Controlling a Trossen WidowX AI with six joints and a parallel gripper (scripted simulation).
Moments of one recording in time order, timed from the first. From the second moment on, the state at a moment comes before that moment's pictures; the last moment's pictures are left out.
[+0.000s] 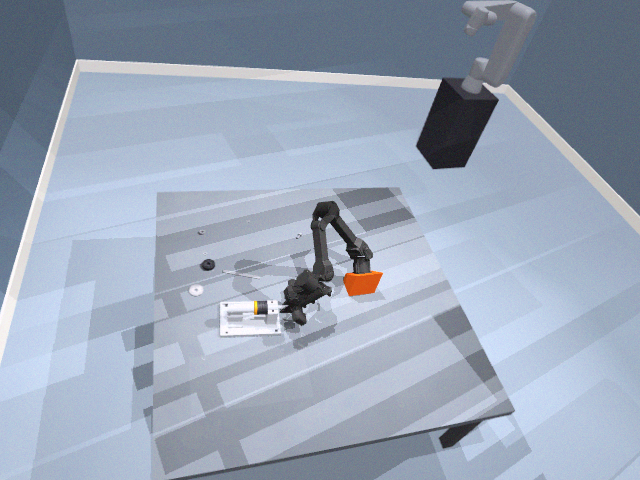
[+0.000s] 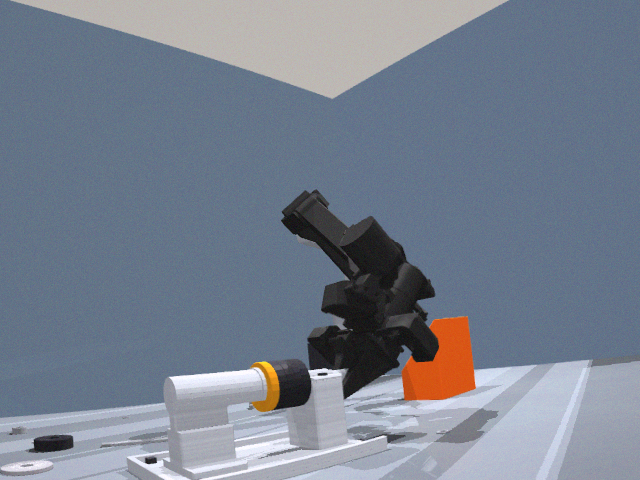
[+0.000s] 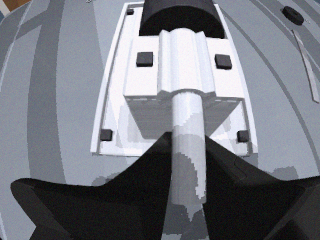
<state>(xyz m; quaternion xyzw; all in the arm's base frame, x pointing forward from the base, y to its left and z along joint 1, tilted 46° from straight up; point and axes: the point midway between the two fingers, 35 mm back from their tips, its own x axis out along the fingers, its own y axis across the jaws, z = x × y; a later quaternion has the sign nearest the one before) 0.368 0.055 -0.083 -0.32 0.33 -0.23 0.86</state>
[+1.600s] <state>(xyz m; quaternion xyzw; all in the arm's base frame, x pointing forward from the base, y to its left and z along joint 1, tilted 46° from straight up) 0.355 0.057 -0.085 -0.32 0.33 -0.23 0.86</state>
